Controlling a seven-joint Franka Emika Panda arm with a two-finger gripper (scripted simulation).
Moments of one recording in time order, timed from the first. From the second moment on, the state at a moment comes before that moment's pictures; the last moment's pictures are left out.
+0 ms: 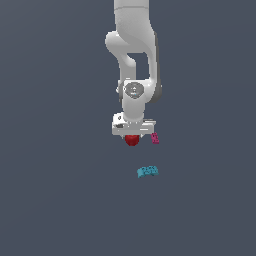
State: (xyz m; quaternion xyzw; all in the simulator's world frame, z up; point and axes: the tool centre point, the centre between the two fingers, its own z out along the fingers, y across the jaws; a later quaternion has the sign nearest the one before) arm -0.079 0.022 0.056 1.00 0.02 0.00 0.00
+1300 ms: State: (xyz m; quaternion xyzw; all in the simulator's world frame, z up) arm -0.104 0.099 0.245 1.00 0.02 0.00 0.00
